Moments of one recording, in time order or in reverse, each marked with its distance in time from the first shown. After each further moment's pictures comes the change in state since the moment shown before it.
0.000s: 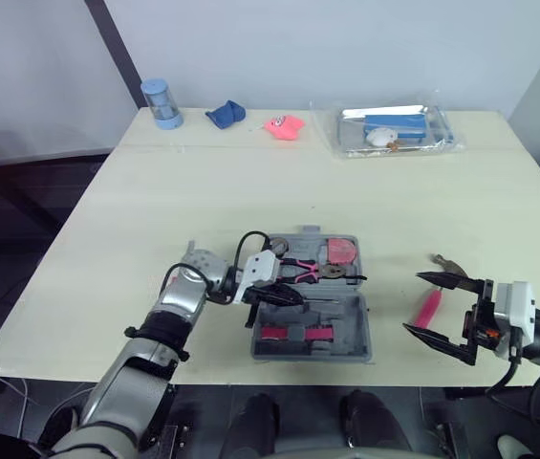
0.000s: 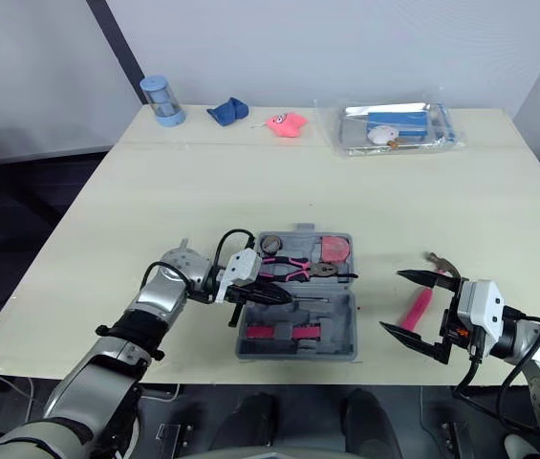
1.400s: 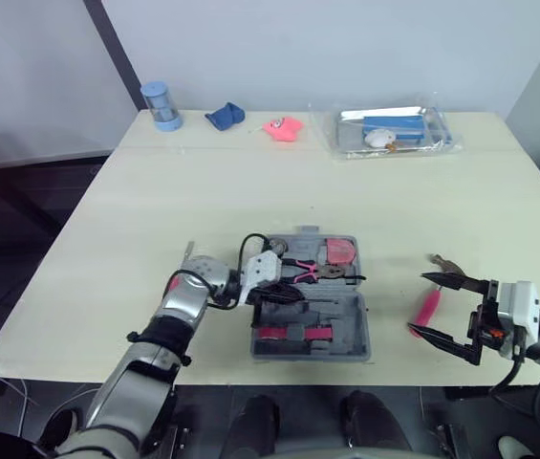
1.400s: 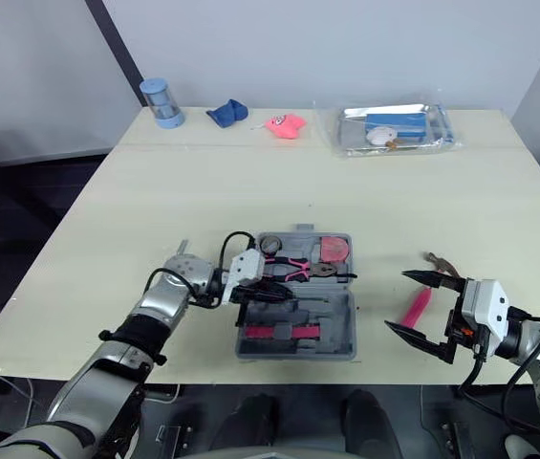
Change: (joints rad) left arm 0.064 0.030 0.076 -0.101 -0.037 0.126 0.118; right arm 0.005 -0.014 -0.019 0.022 0.001 0.000 -0.001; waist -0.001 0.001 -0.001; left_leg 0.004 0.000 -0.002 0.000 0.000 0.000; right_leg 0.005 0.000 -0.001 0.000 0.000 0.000
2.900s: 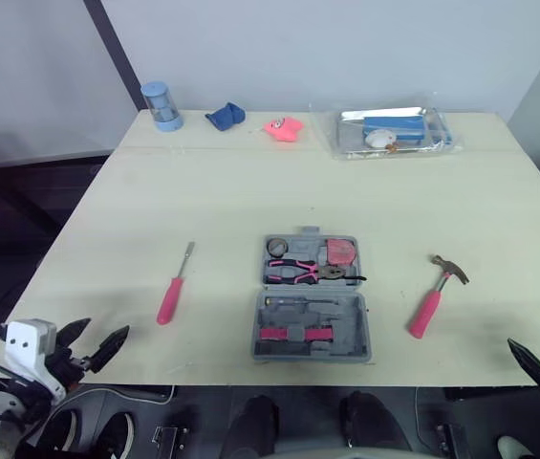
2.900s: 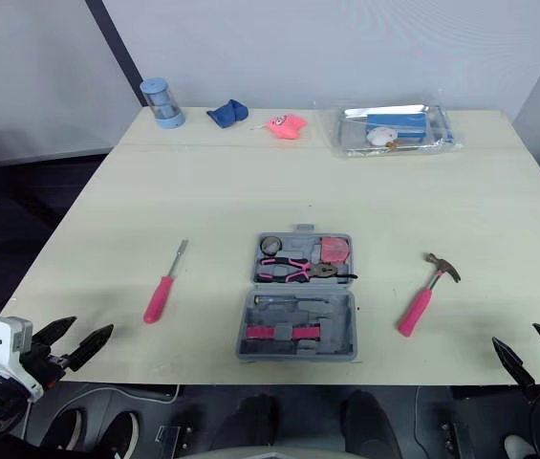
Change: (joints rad) left arm 0.854 0.152 0.802 -0.376 -0.321 0.248 0.456; right arm 0.263 0.142 -0.351 0.366 -0.007 -0.052 -0.249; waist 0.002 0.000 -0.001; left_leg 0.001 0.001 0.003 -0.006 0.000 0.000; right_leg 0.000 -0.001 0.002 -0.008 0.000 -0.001
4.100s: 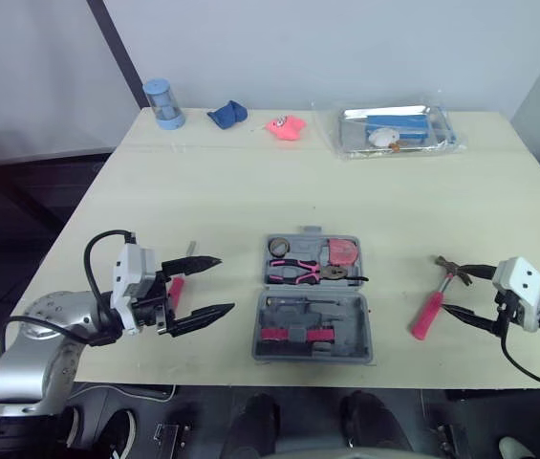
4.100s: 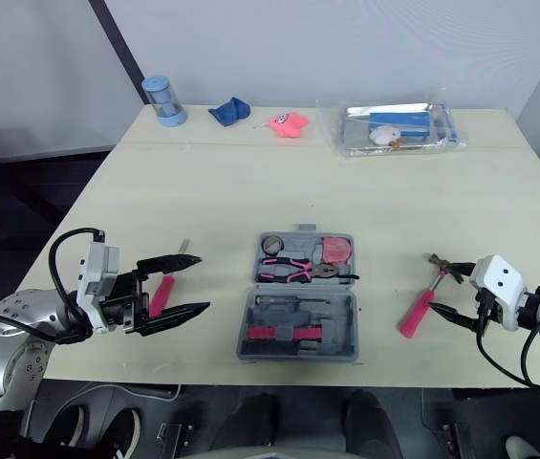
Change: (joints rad) left arm -0.279 0.162 -0.331 -0.402 -0.144 0.110 -0.347; right arm -0.477 -0.315 0.405 0.059 -0.255 0.043 0.216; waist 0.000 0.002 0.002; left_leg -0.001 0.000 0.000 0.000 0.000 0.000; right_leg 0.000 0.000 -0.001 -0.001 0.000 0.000
